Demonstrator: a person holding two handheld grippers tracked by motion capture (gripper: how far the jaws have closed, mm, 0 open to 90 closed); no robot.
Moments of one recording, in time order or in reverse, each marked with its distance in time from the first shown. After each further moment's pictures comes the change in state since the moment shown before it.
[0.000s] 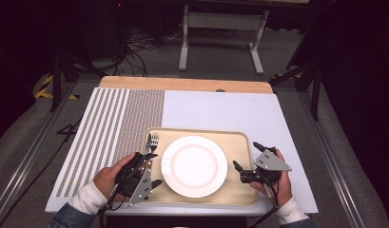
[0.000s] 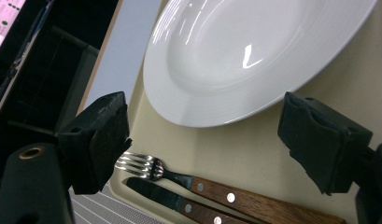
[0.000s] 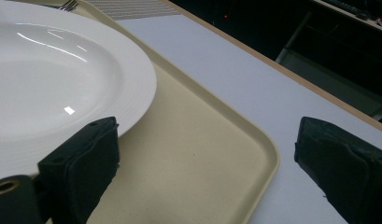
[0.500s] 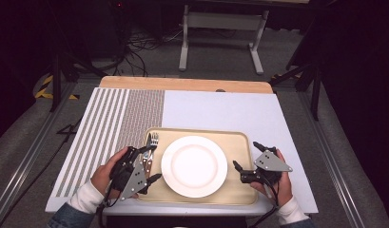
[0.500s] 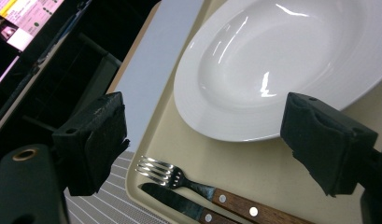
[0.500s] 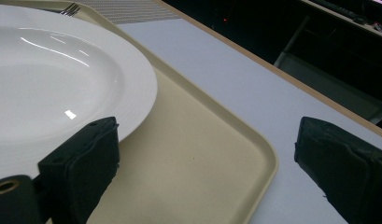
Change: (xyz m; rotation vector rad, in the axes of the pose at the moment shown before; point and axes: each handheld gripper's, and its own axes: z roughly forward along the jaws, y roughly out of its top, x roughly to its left) left arm 0.014 -0.004 -0.010 -0.094 0.070 -0.119; right arm 0.001 0.002 -0.002 -0.012 -0.004 -0.006
